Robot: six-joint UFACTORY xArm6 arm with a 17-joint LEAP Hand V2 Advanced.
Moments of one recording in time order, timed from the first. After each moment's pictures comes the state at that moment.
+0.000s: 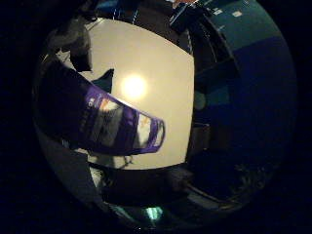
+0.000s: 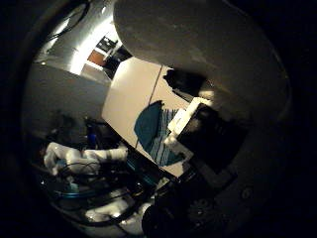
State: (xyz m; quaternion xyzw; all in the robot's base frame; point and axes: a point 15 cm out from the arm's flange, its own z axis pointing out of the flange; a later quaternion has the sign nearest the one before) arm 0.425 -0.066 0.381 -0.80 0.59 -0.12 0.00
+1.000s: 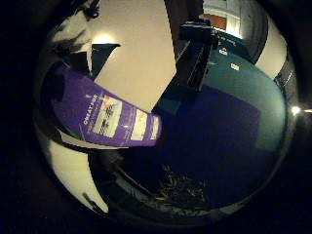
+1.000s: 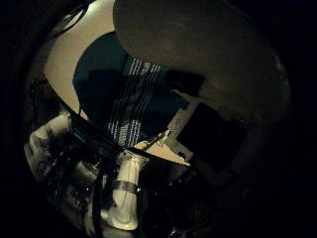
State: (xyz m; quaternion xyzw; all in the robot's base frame) arm 0.407 0.042 0.278 -0.85 0.43 -0.18 -0.26
